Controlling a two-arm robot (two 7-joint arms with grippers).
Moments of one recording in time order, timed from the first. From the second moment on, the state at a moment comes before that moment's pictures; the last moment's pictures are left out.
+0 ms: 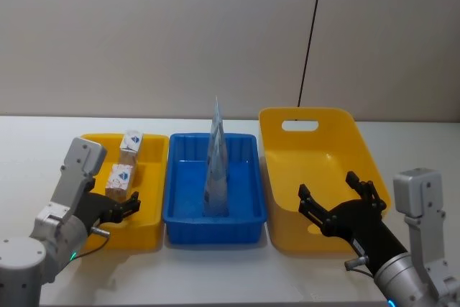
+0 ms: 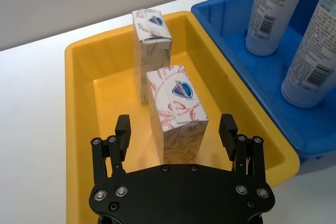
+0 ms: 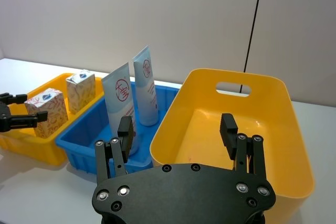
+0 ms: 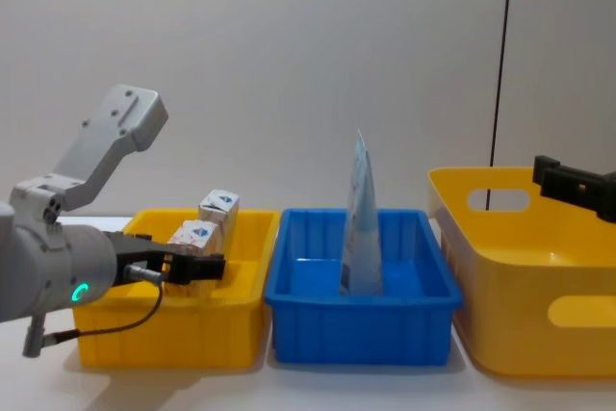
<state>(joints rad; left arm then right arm) -0.48 0.23 0.40 -1.20 -0.20 0.26 -0.09 -0.01 0.34 -0.23 -1.77 0.29 0.03 0.07</state>
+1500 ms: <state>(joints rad) -0.59 0.20 0.39 -1.11 -0.16 0.24 -0.15 -0.01 0.34 -0.23 -1.77 0.29 0.03 0.07</state>
